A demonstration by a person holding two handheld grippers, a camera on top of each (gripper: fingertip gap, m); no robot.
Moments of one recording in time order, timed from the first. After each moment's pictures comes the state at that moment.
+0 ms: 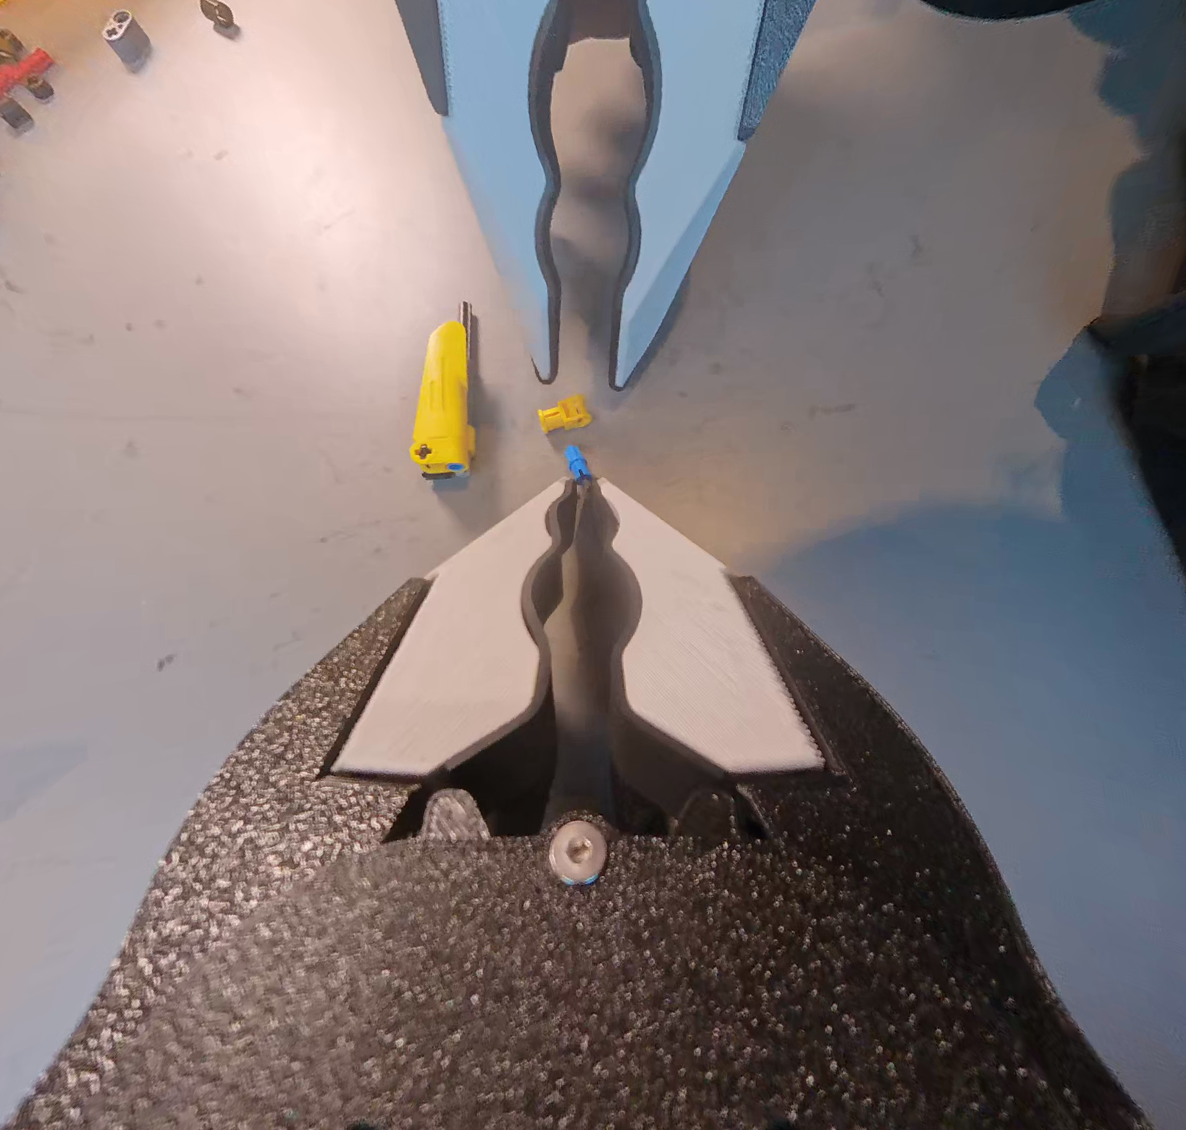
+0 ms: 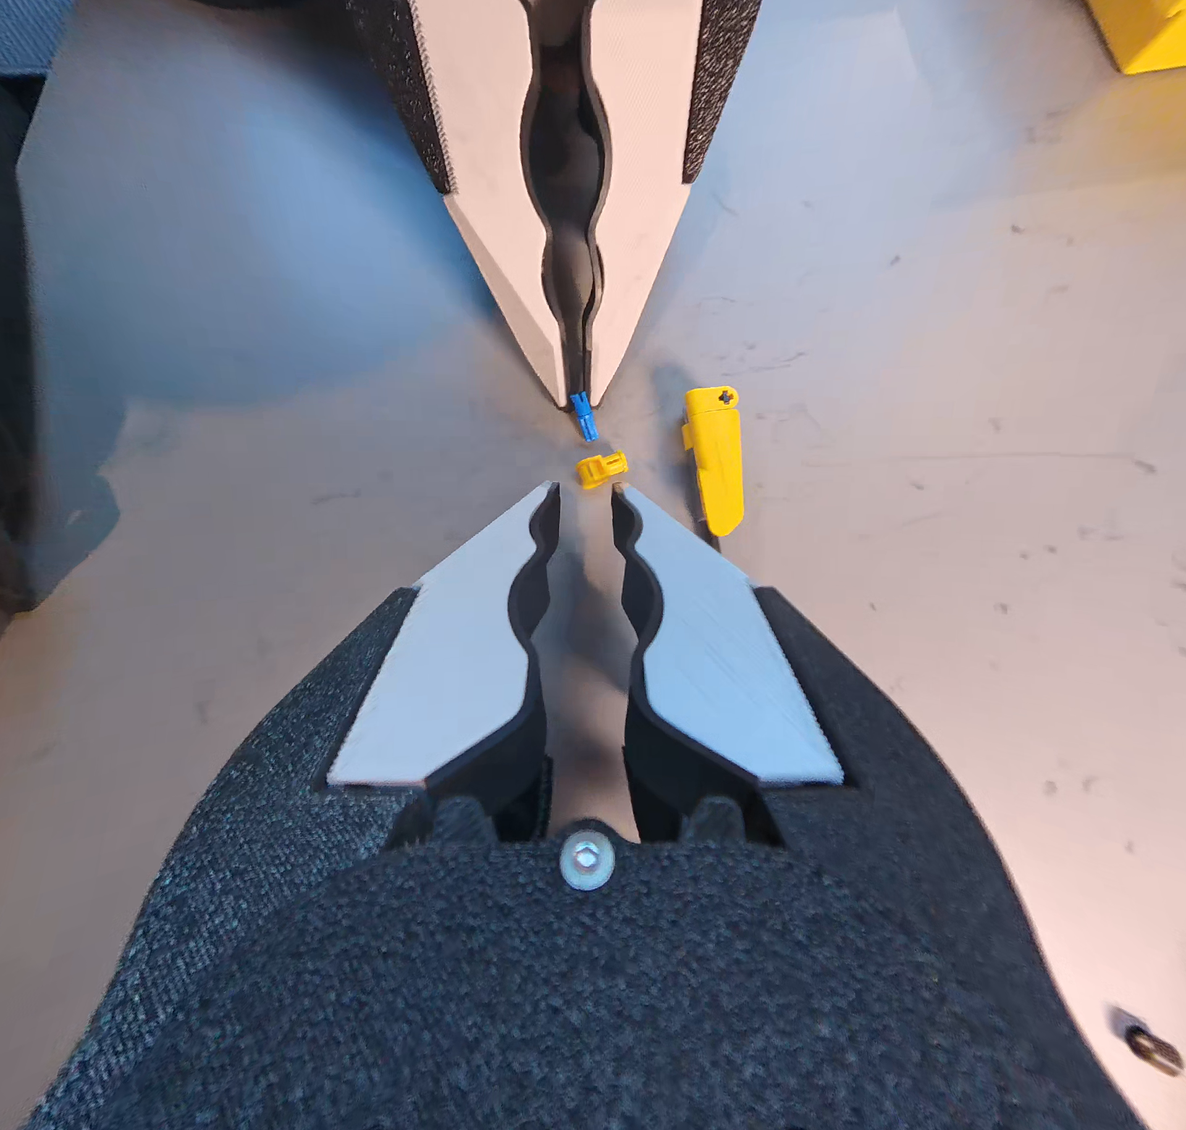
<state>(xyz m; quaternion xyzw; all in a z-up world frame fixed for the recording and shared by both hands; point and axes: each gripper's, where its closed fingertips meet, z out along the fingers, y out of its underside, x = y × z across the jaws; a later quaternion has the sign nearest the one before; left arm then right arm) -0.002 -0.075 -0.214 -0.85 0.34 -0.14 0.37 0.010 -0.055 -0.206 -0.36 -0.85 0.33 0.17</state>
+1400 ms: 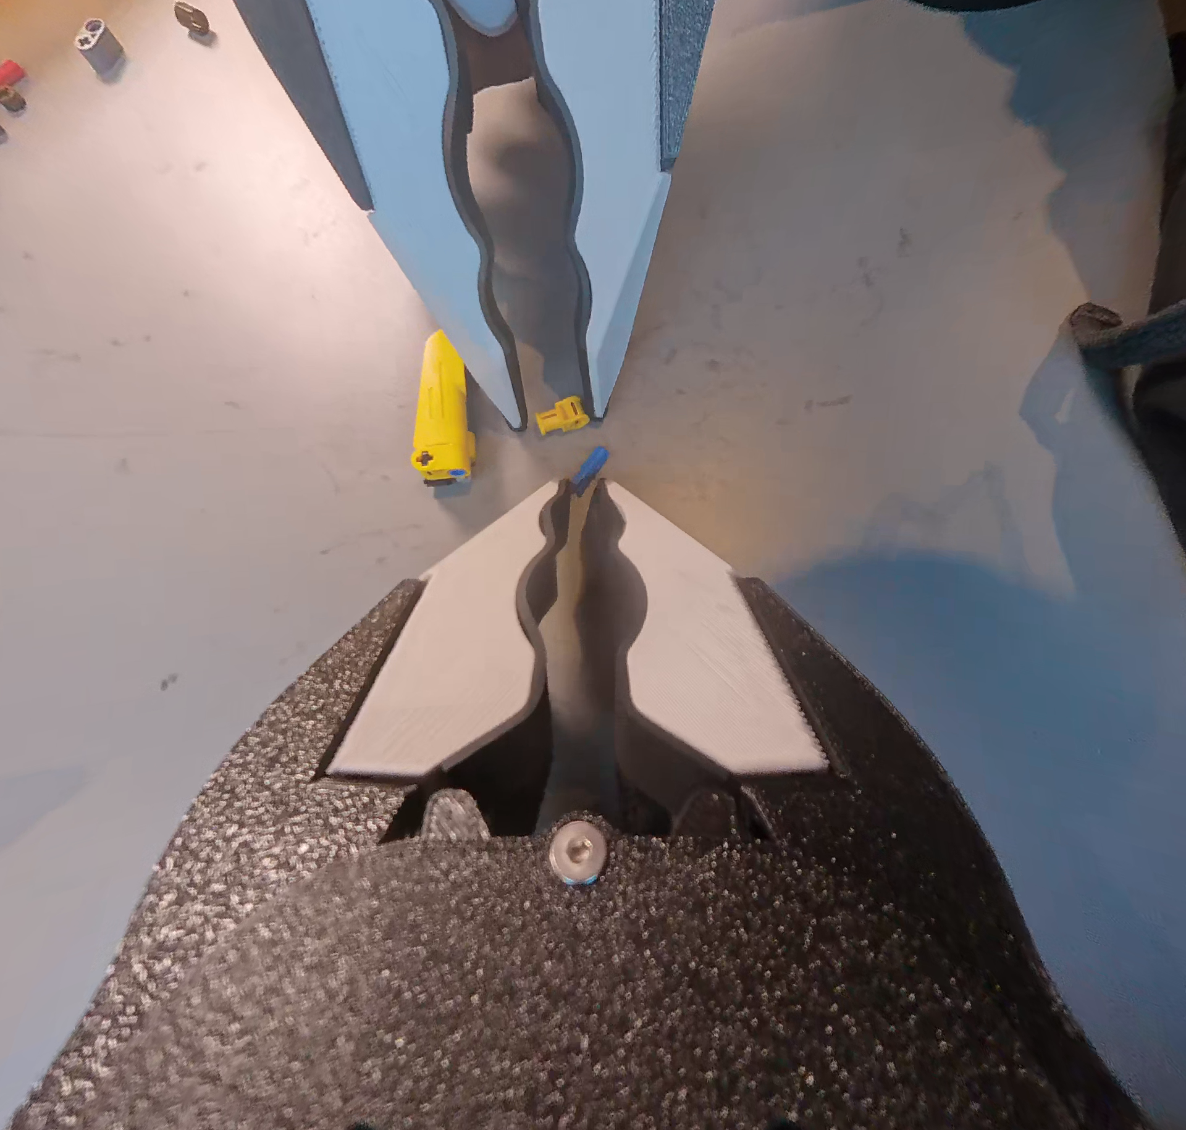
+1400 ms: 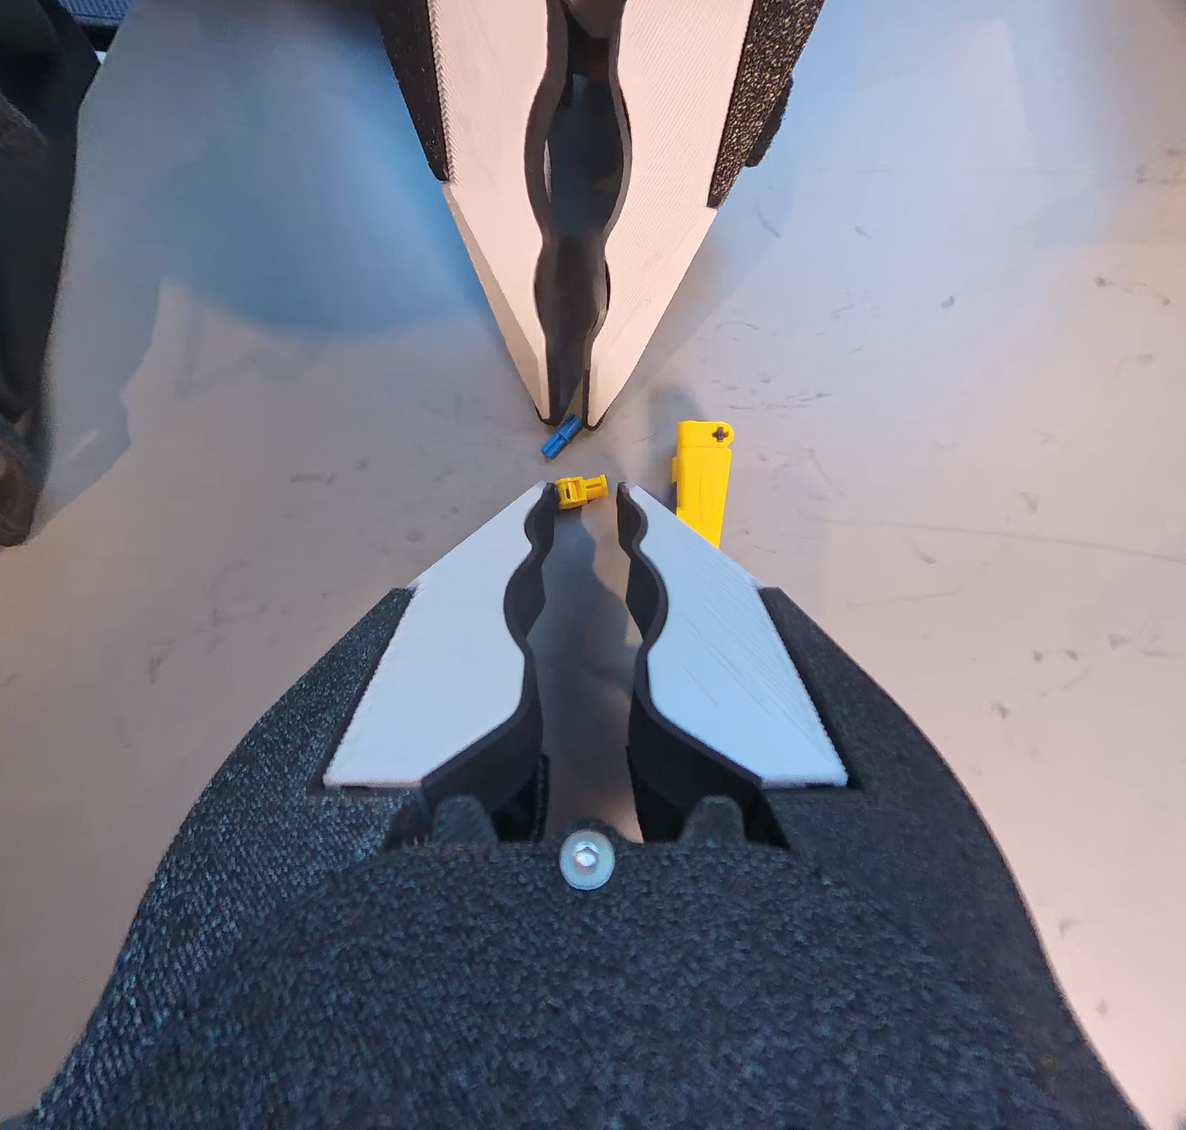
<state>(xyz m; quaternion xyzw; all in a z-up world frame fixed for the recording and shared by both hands) -0.002 -0.075 -0.214 -0.85 0.36 -0.15 0.36 -0.001 -0.057 -0.213 -0.30 -0.88 0.35 0.11</state>
